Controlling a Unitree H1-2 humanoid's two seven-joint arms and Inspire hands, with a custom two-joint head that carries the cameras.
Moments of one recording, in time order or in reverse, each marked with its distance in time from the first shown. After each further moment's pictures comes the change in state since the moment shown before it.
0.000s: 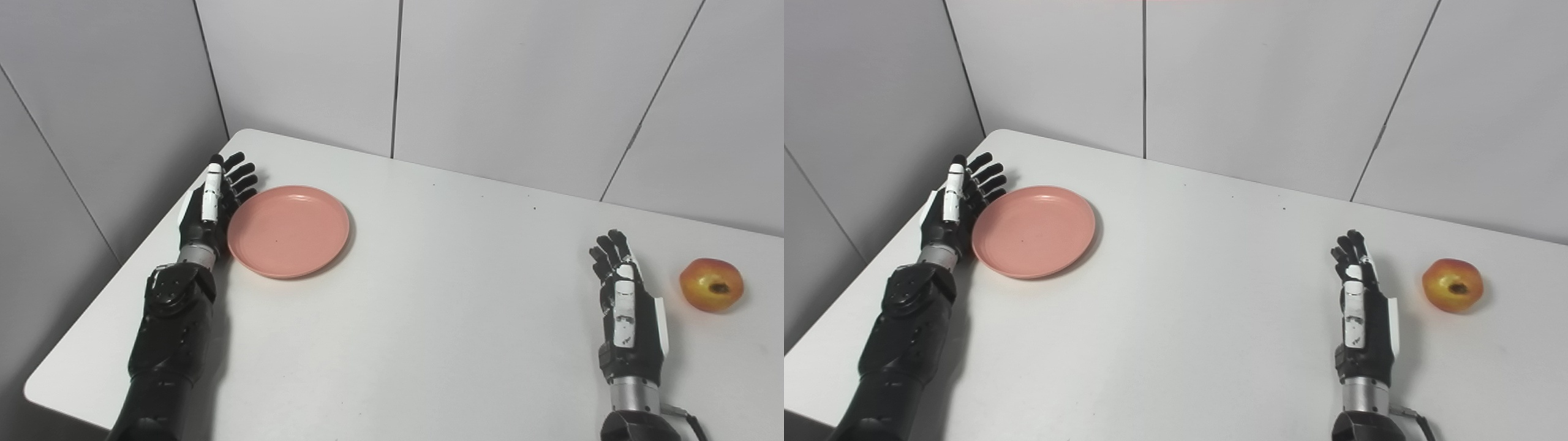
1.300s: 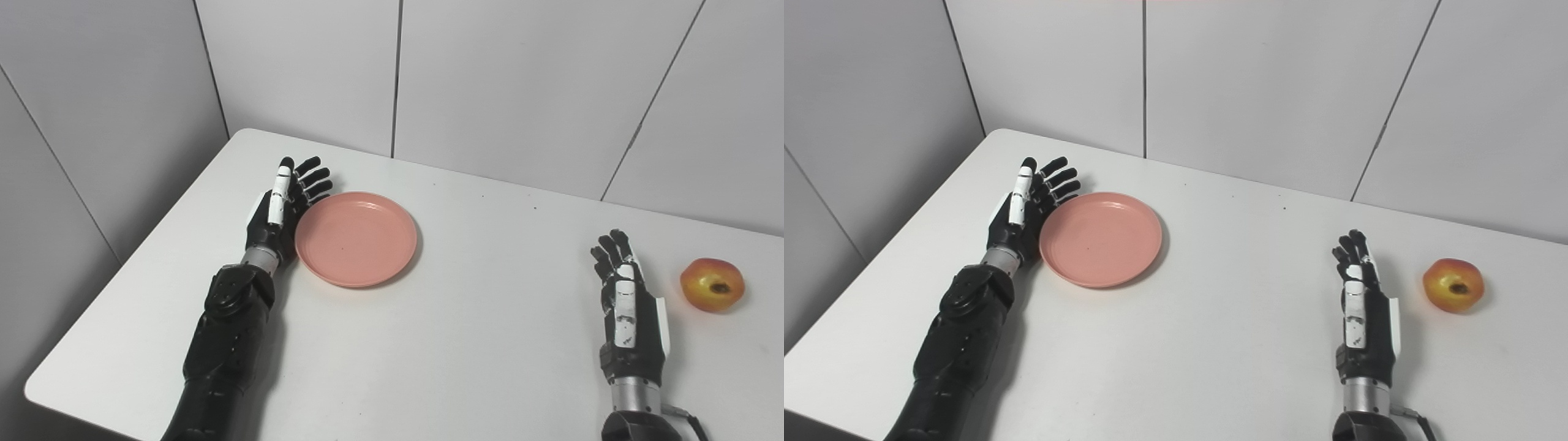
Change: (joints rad) left arm 0.003 -0.132 -0.108 -0.134 0.022 0.097 -0.019; right arm 0.000 0.001 -0.001 -0.002 0.001 0.000 0.000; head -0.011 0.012
